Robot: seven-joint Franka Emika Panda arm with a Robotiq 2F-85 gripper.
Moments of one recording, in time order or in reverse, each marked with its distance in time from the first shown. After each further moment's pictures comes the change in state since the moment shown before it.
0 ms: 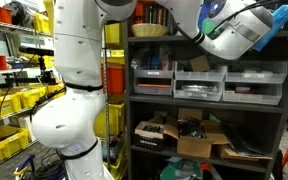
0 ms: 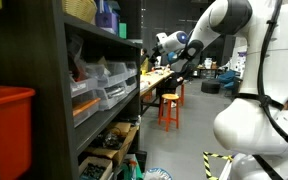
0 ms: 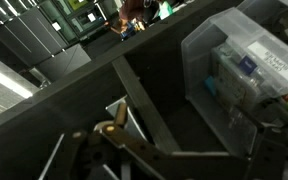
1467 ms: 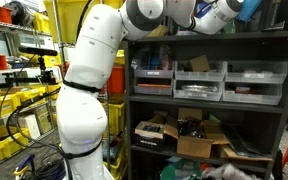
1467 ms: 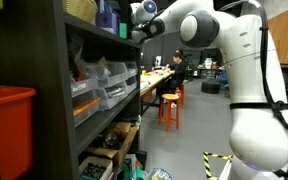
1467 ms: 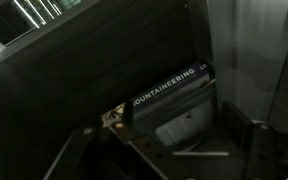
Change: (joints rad) arm 0.614 0.244 -0.402 0.615 0.506 -0.443 -0.298
